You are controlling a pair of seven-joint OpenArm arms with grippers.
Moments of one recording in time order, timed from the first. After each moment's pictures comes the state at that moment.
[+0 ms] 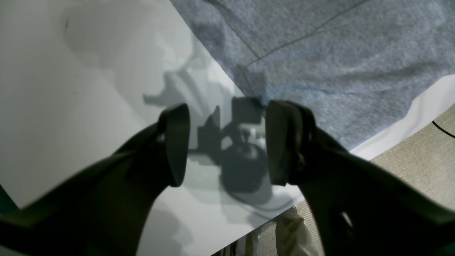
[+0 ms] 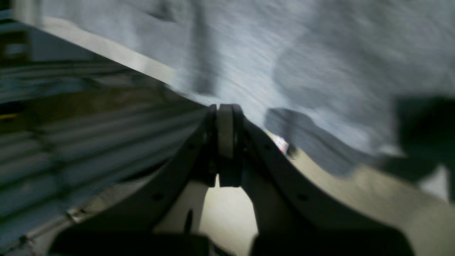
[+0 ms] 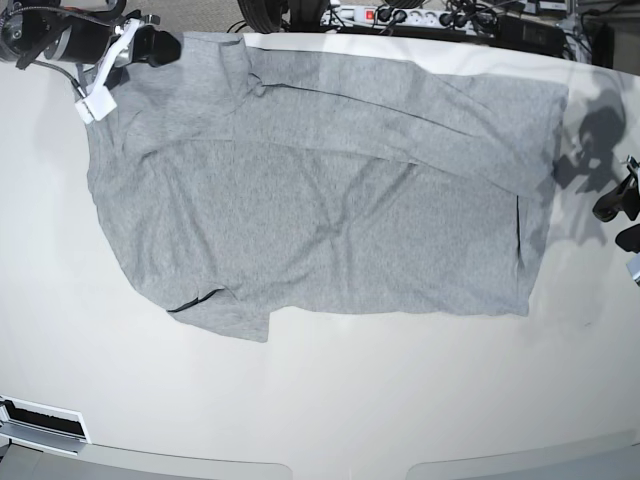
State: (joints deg) left arm 10.1 -63.1 -5.1 96.3 -48.5 -38.0 53.1; right arm -32.8 11.9 25.0 100.9 54.8 40.4 -80.0
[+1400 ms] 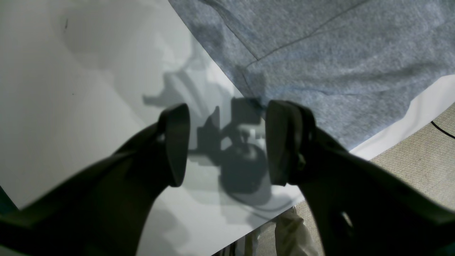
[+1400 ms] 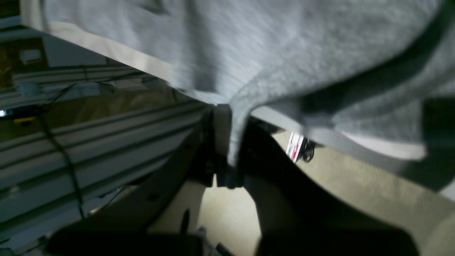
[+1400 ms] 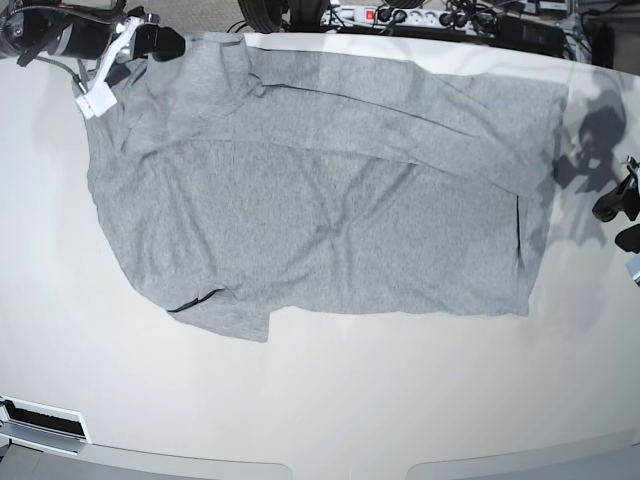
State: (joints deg) left arm 10.1 -63.1 -5.1 96.3 -48.7 -38.0 53.1; right arm -32.7 12.0 25.1 99.2 60.7 40.4 -79.4
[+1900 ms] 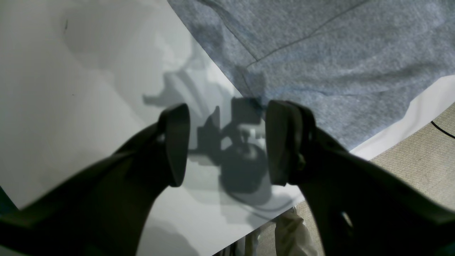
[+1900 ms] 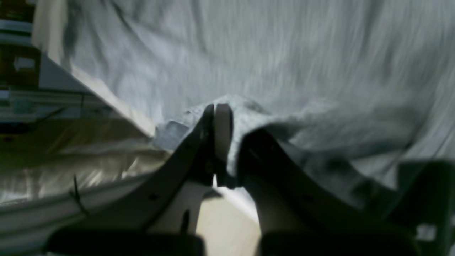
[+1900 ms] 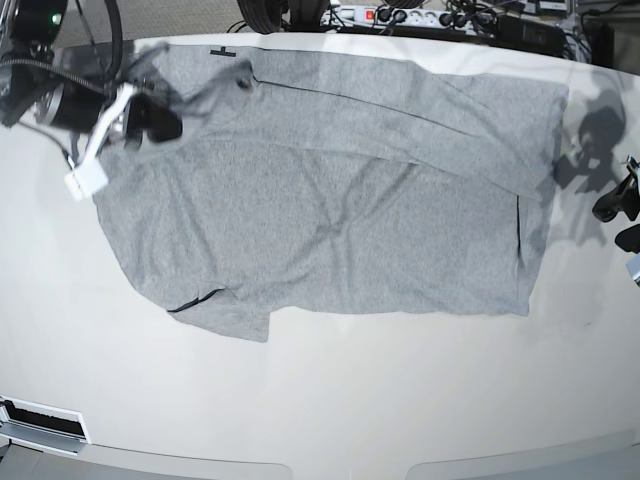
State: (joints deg) left arm 10.1 -63.1 -5.1 96.3 -48.7 -38.0 53.1; right arm -19.4 12.0 25.0 101.5 61.8 40.4 -79.6
